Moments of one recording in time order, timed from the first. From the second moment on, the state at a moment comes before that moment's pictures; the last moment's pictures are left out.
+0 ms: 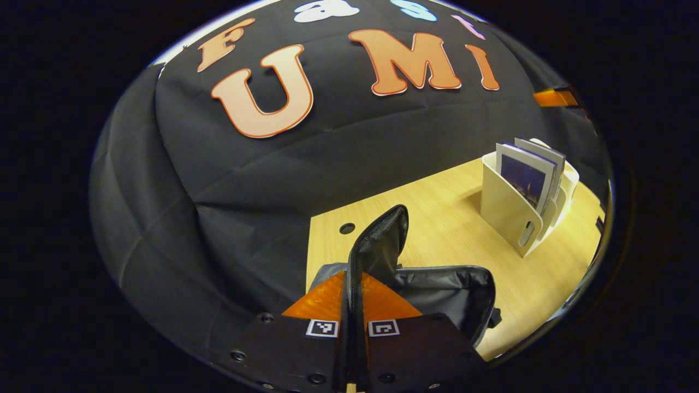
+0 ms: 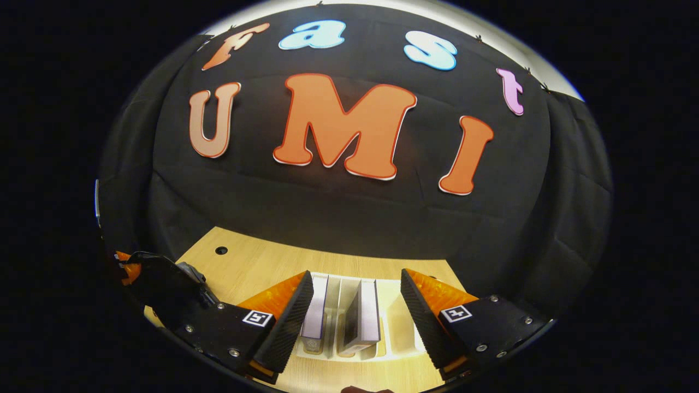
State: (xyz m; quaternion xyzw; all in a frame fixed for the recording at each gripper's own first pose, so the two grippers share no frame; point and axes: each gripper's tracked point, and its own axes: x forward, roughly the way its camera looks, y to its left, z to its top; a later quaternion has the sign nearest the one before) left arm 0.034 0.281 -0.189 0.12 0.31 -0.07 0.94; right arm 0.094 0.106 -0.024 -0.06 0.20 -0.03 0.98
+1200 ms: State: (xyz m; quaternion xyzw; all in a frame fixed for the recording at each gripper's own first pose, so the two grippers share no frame) left arm 0.064 0.308 -0.199 -0.10 0.42 -0.19 0.88; right arm 0.135 0.153 -0.156 -0.03 0.52 0.01 0.85
